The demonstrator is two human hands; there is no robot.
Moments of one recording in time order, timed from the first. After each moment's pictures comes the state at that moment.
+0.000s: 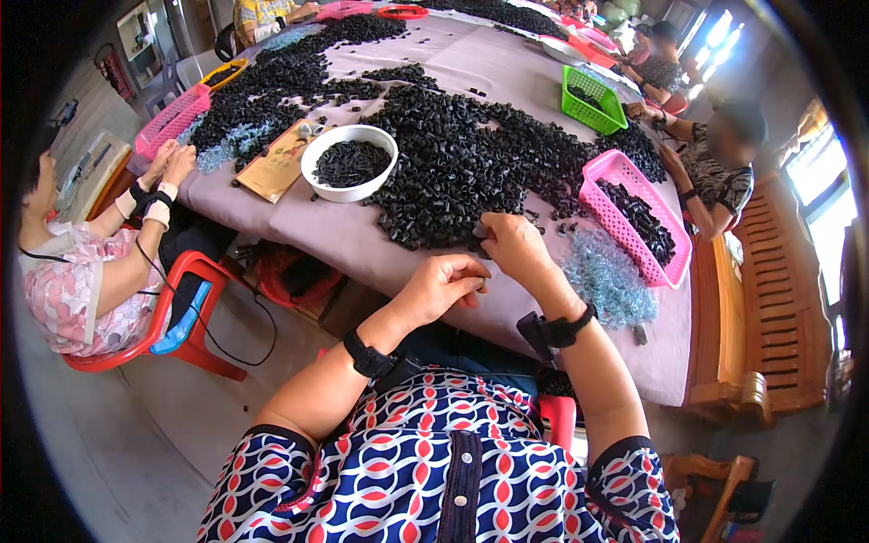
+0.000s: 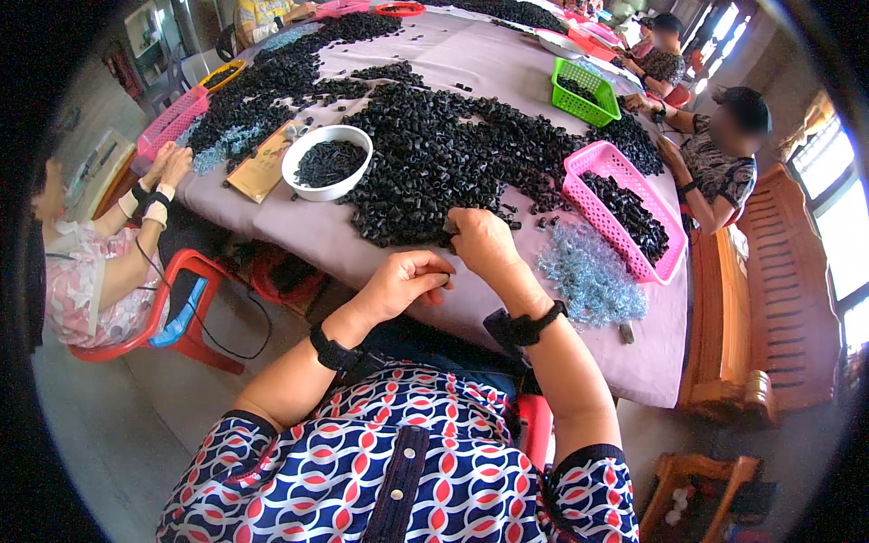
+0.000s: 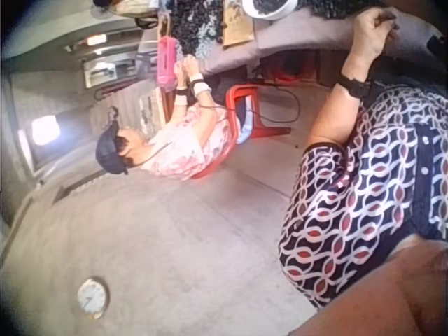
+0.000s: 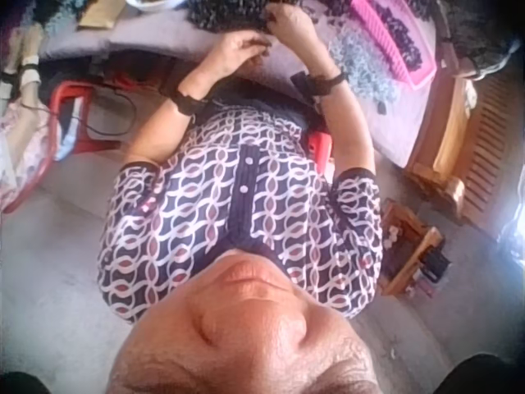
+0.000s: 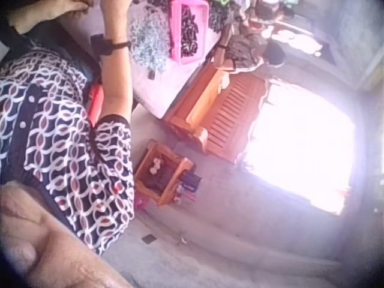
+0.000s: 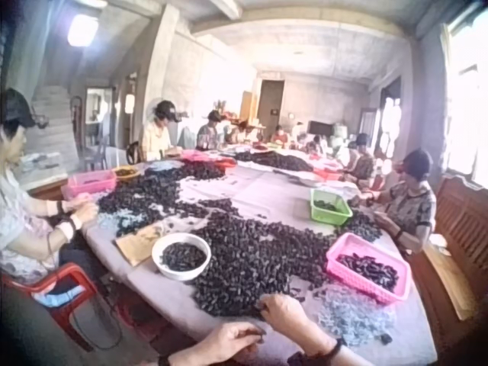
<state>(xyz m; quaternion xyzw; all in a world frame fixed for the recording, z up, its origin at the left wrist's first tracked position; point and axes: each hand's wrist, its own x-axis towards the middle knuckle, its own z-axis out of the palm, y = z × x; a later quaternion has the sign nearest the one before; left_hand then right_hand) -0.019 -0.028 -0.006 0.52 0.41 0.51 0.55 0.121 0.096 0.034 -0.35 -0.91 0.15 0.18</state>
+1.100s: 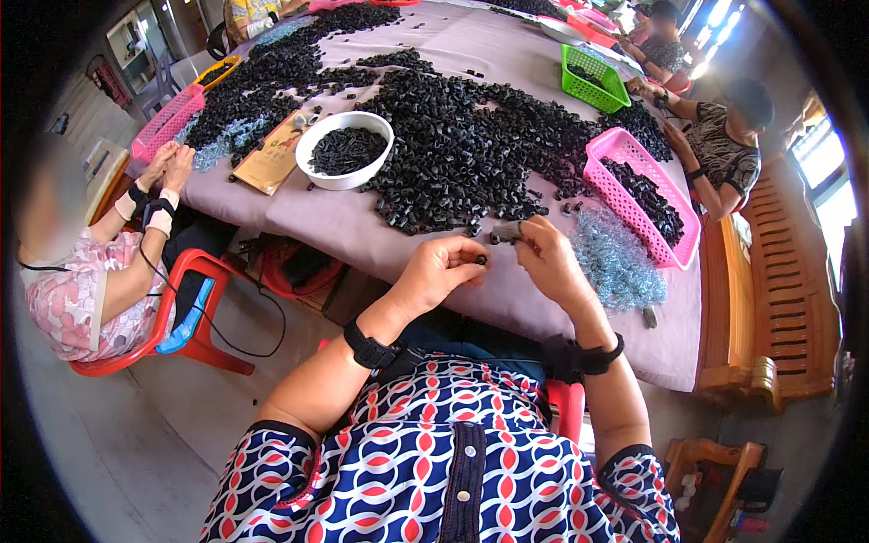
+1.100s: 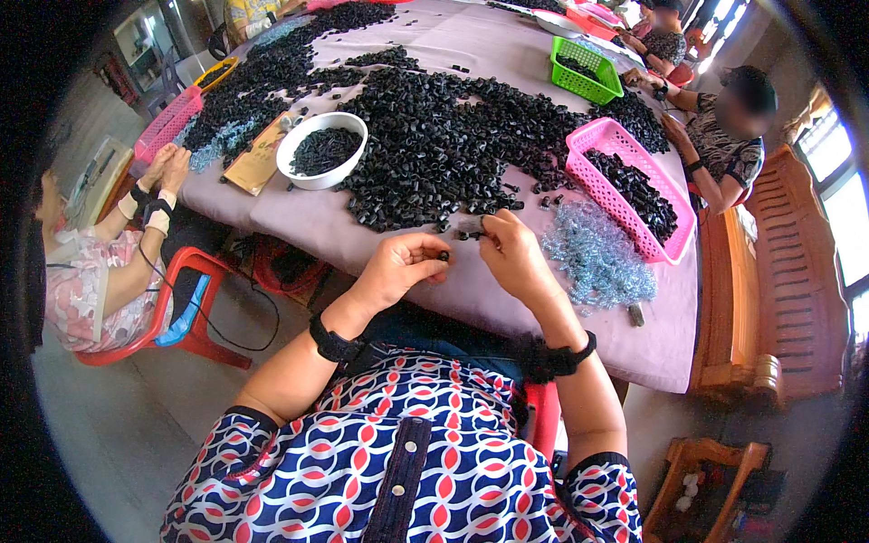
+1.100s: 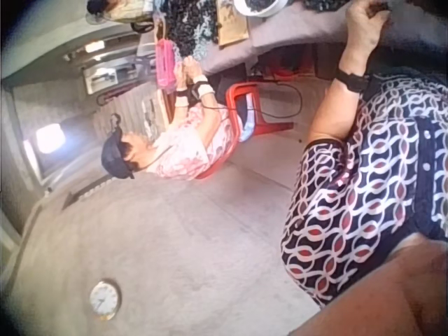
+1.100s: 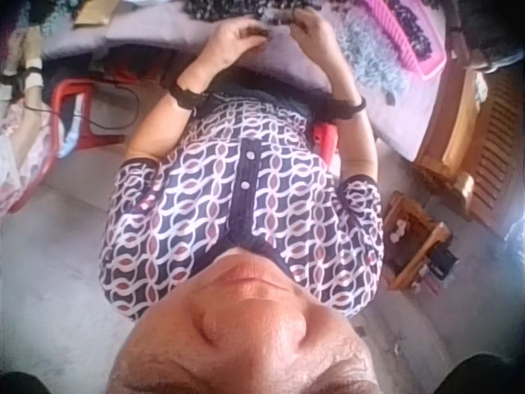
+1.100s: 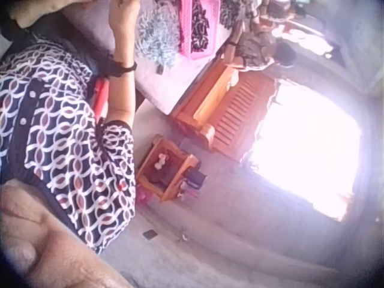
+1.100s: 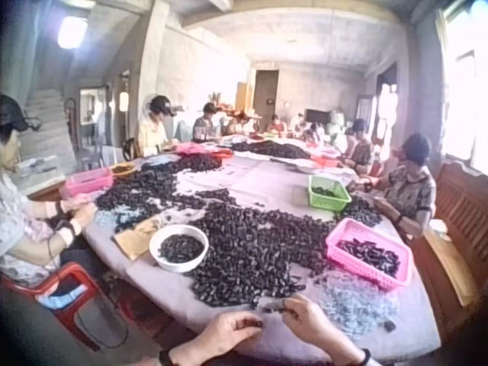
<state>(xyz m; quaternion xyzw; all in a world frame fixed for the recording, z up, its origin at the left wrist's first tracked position) -0.018 -0.028 -0.012 0.48 0.41 0.54 0.55 0.175 0.059 0.044 -0.34 -0.86 0.26 0.27</state>
